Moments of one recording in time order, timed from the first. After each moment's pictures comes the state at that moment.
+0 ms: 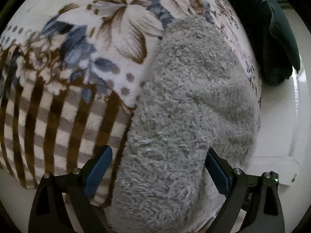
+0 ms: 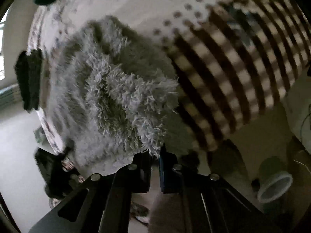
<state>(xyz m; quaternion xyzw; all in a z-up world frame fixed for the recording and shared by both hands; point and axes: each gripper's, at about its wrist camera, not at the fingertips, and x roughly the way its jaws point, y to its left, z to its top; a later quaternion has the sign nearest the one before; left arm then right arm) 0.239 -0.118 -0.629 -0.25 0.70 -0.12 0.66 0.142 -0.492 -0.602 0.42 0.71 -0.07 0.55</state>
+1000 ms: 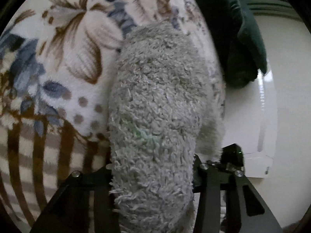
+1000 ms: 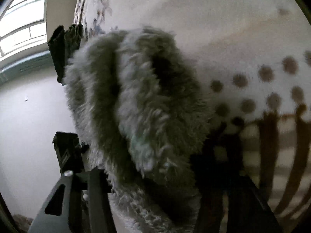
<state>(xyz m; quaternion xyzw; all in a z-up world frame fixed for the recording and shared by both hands) 0.272 -0.123 -0.631 -0.36 0.63 -0.24 0.64 0.199 -0.522 -0.649 0.47 0.64 0.13 0.60</state>
